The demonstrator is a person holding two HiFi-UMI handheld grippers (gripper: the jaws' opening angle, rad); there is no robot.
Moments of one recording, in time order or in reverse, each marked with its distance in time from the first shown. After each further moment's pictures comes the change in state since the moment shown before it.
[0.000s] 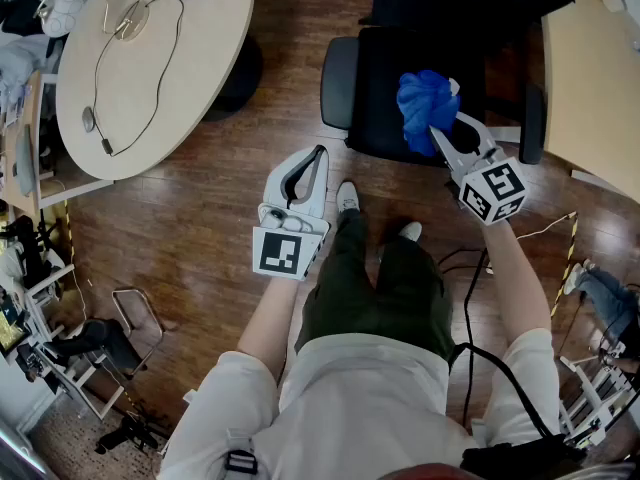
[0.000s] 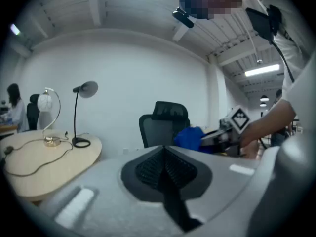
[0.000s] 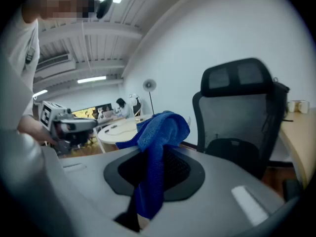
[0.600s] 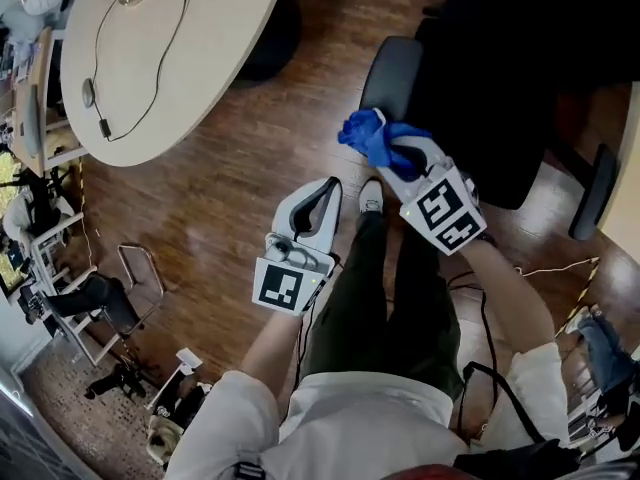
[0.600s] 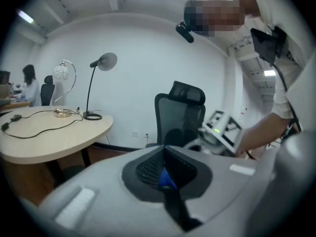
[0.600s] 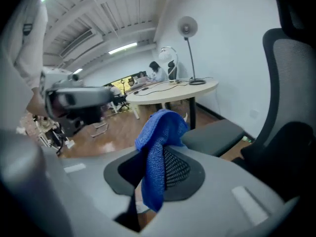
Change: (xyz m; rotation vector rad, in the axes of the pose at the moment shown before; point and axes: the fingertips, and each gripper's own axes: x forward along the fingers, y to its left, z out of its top) left arm 0.043 0.044 -0.099 -0.154 0.096 0.069; right arm 0.157 0.079 -0.120 -0.209 0.408 0.402
